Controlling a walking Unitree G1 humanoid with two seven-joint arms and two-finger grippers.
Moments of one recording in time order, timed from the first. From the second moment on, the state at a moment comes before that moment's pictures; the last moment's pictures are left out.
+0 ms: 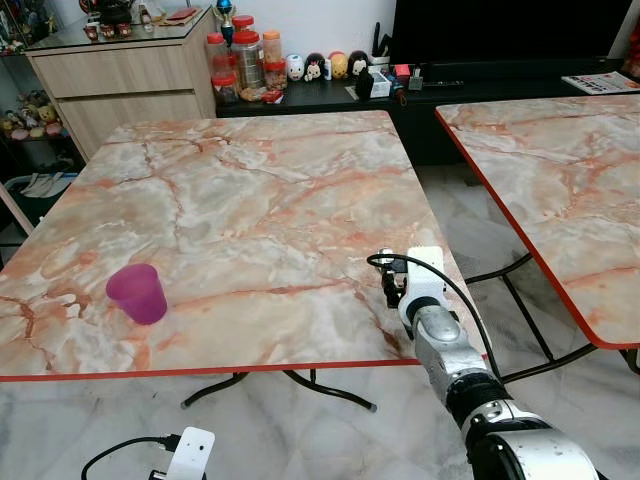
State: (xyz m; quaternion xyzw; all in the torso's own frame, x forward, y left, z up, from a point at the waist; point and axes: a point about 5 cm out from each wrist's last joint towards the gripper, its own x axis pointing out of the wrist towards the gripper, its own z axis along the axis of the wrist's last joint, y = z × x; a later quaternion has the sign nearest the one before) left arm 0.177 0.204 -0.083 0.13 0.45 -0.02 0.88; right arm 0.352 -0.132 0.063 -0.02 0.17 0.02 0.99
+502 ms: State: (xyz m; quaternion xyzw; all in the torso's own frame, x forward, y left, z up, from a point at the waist) left arm 0.177 0.204 -0.084 0.14 0.45 -0.02 0.88; right arm 0.348 -0.132 0.055 -0.02 0.19 0.02 0.98
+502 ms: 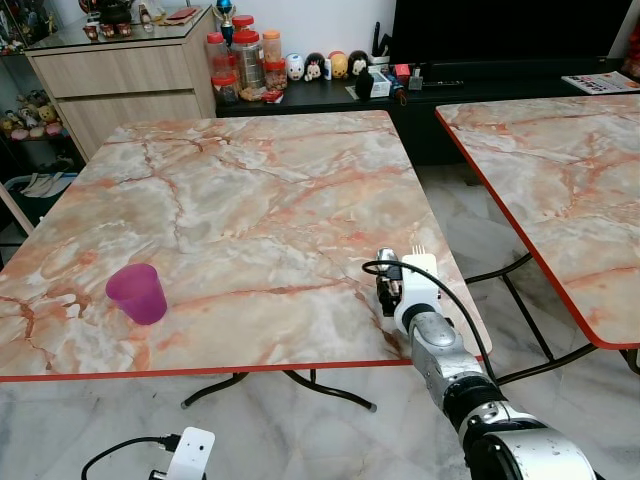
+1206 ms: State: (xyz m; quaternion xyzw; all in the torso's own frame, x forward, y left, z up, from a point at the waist) left arm 0.177 0.204 -0.084 0.14 0.46 -0.02 0.88; right arm 0.345 -0.131 0.048 -0.01 0.21 0.02 0.98
